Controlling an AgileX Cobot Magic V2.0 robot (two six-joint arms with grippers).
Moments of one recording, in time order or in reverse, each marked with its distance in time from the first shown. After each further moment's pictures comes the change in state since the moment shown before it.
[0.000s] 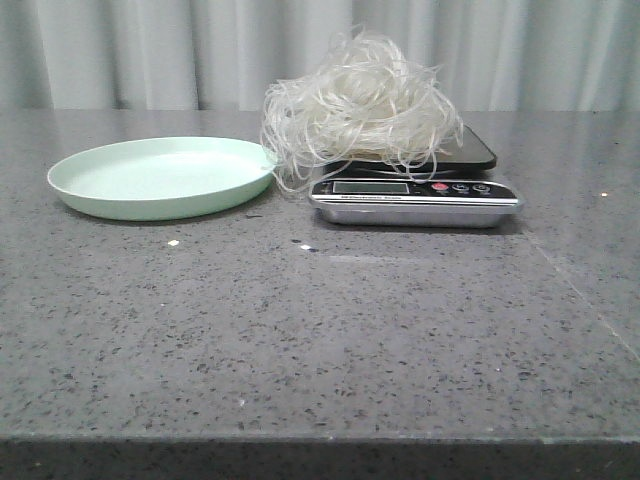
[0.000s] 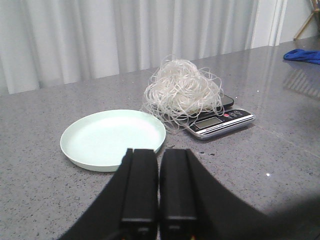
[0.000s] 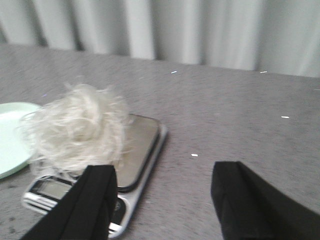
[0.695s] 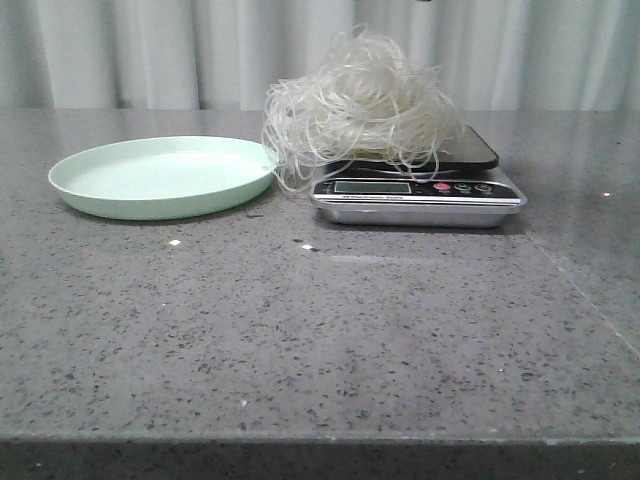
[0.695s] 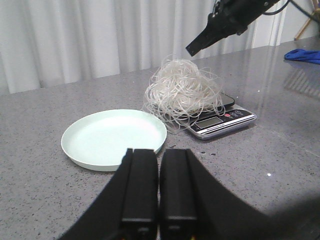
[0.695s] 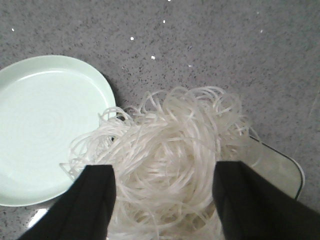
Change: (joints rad) left arm 0.000 0.000 0.000 0.000 0.000 0.000; right arm 0.210 0.846 -0.710 0.000 0.276 0.000
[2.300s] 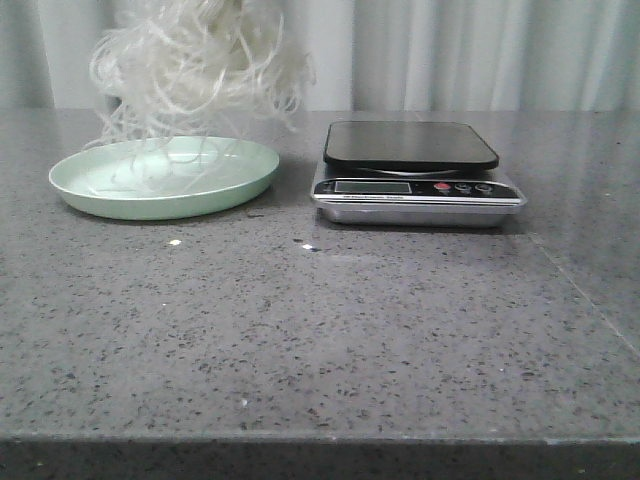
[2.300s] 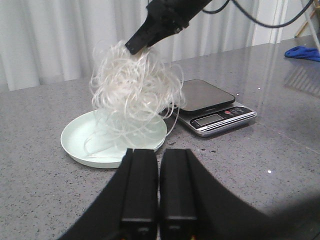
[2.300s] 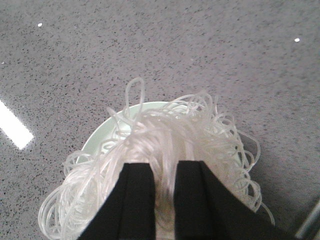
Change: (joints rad) left arm 0.000 0.000 0.008 0.000 0.000 0.000; right arm 0.177 0.293 -0.441 0.115 0.116 0.001
